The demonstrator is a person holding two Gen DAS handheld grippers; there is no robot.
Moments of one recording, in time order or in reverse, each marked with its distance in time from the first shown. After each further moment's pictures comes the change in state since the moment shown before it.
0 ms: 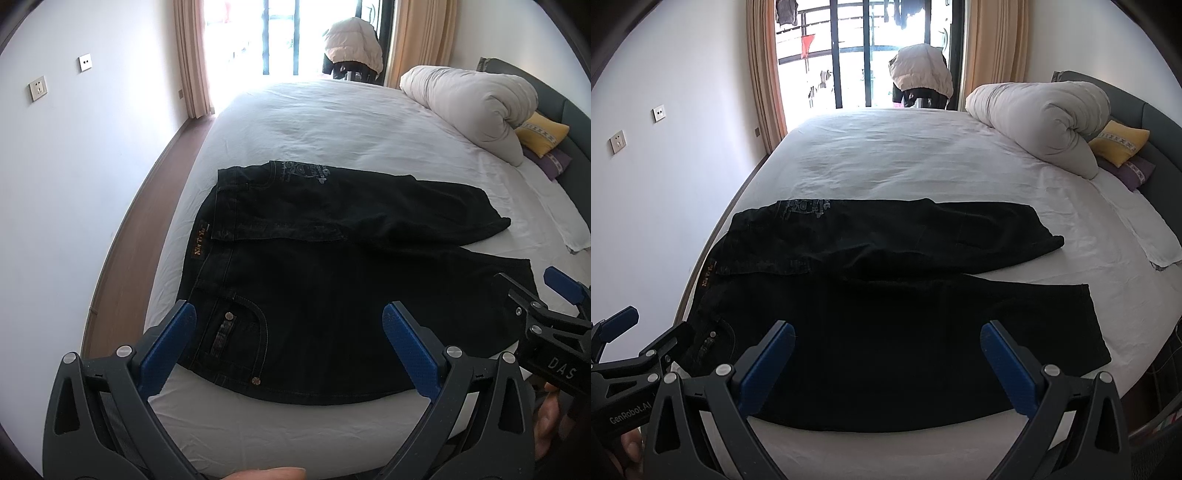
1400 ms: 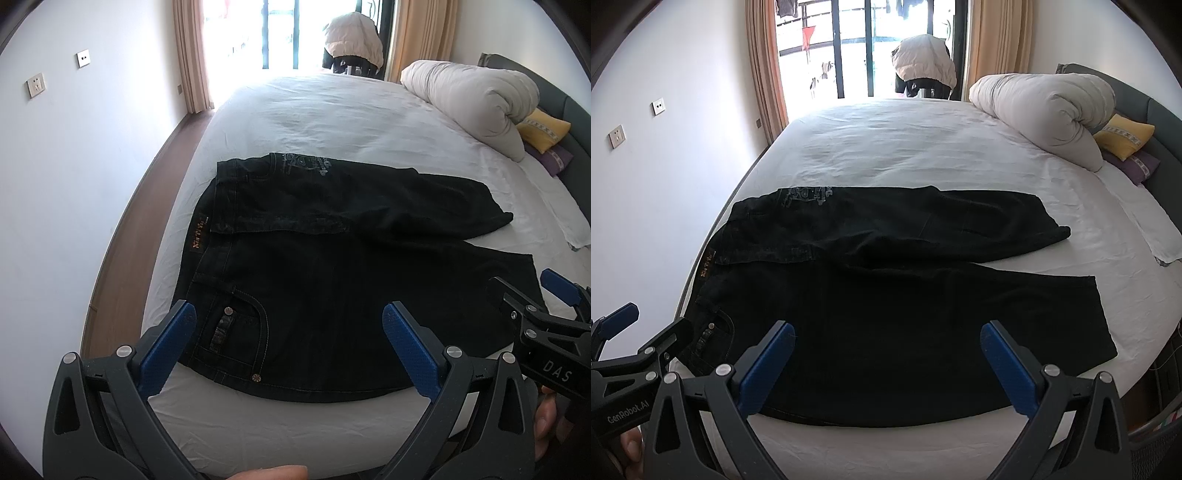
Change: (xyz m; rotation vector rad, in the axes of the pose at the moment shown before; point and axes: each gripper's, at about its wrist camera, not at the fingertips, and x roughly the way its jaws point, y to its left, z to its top) left arm 0.014 0.005 -0.009 0.002 0.022 0.003; right arm 0.012 0.006 -0.007 -0.004 0.039 0.006
